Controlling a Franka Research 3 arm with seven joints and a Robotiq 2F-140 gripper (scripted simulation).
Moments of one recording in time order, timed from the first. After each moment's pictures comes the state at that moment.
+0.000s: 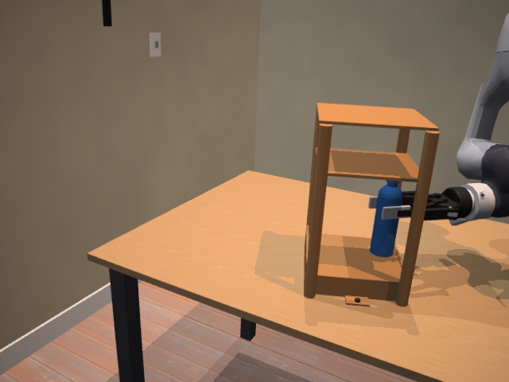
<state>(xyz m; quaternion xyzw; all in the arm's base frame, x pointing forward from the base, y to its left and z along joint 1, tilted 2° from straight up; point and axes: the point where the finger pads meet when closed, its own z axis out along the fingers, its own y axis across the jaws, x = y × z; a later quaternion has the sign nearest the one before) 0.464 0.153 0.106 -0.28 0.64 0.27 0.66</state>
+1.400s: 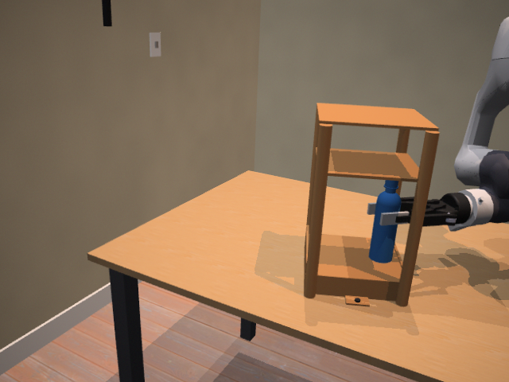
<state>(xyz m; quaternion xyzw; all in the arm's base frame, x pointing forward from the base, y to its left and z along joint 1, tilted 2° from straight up) 0.465 0.153 0.091 -0.28 0.64 0.28 0.66</state>
